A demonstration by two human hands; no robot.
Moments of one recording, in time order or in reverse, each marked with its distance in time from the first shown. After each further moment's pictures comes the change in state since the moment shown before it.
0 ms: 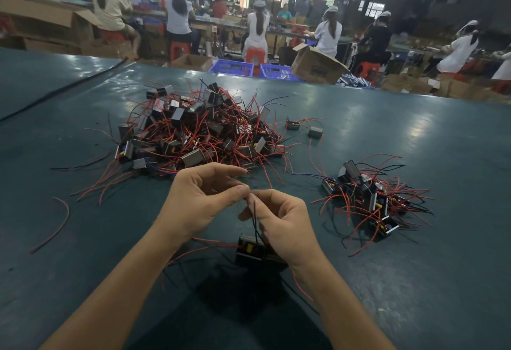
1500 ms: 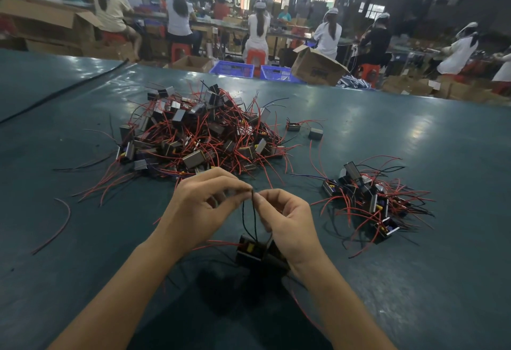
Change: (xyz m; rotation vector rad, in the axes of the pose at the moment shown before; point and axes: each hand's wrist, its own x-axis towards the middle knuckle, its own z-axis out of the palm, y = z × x) left_hand -0.005 -0.003 -0.005 0.528 -0.041 0.449; right_hand 0.003 0.009 -0.003 0.032 0.105 0.077
